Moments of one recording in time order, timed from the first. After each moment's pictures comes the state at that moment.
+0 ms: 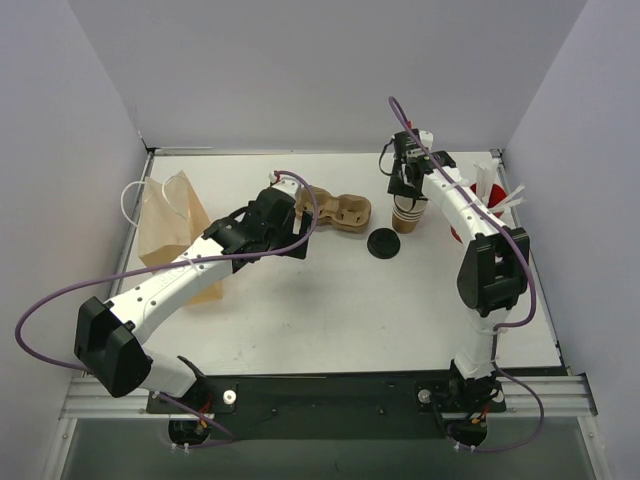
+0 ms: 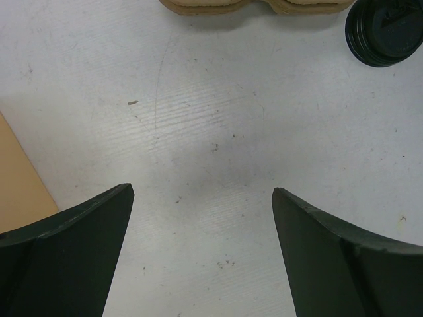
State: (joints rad) left arm -0.71 1.42 1.26 -0.64 -0.28 -0.36; right arm 0.30 1.93 1.72 -0.71 0.29 0.41
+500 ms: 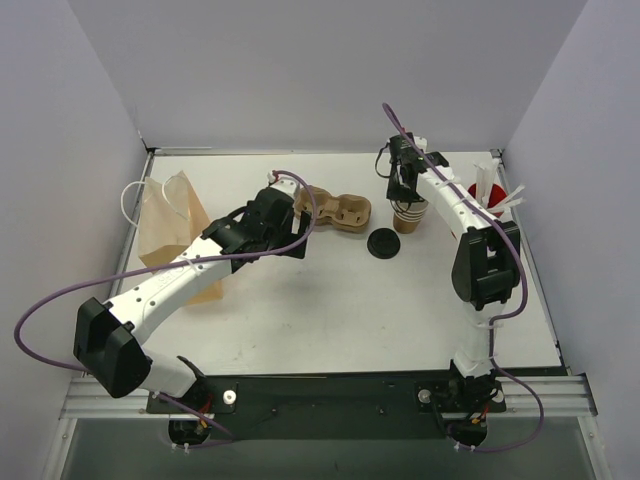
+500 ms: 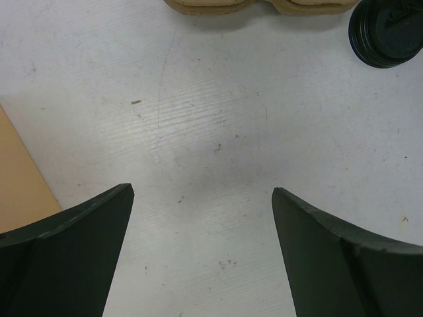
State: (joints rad) left arm -0.70 1.41 1.25 -0.64 -0.28 -0.36; right arm 0.30 2.00 1.74 -0.73 0.28 0.39
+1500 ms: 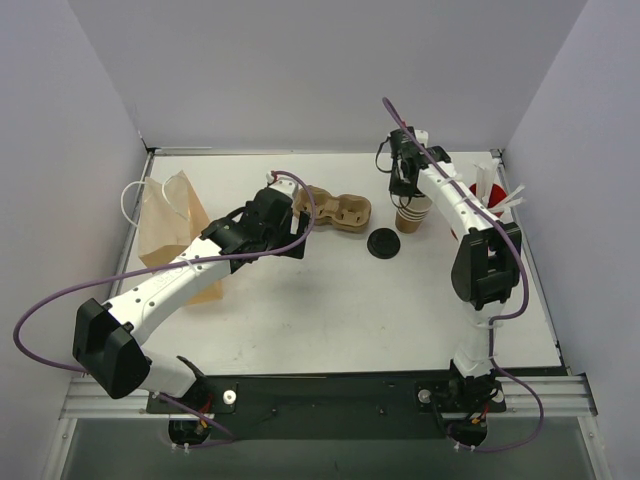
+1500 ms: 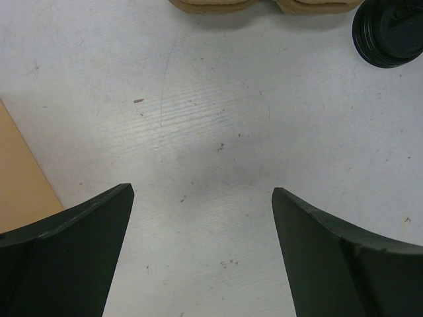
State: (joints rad) left arm -0.70 1.41 1.24 -0.64 -0.28 -0.36; right arm 0.30 2.00 1.81 -0.78 0.32 0.36
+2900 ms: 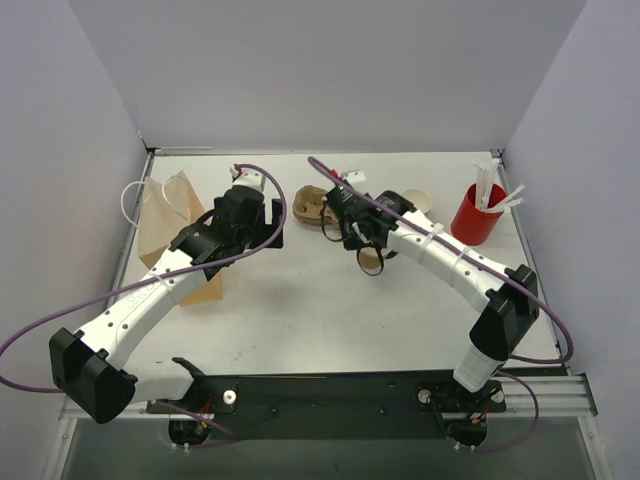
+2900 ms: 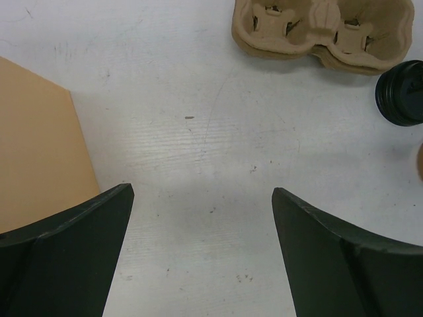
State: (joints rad) left arm -0.61 1.27 1.21 -0.63 -0.37 -0.39; right arm 0.76 1.67 1.63 -0.99 0.44 0.41
